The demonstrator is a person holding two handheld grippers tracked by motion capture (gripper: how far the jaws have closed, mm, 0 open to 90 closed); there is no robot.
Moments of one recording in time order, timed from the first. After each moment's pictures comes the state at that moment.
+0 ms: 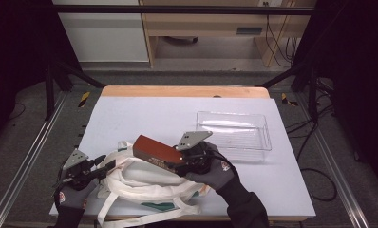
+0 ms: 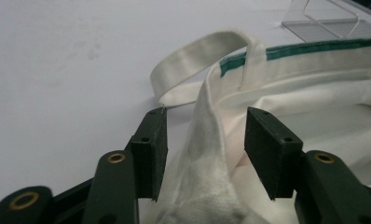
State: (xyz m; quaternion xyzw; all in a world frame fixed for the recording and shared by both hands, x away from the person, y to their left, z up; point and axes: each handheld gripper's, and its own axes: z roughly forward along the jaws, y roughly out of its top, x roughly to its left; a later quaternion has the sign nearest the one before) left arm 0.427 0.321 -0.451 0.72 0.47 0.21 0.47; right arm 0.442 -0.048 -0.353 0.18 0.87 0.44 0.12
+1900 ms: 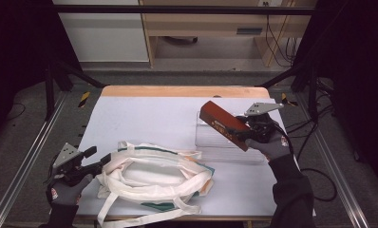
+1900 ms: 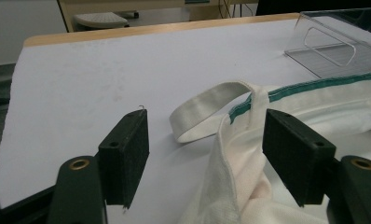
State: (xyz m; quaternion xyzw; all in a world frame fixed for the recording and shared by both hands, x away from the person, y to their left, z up) left arm 0.429 0.329 -0.428 0.71 0.45 0.26 0.48; right arm 0.513 -0.209 -0.343 0.32 0.83 0.42 0.20
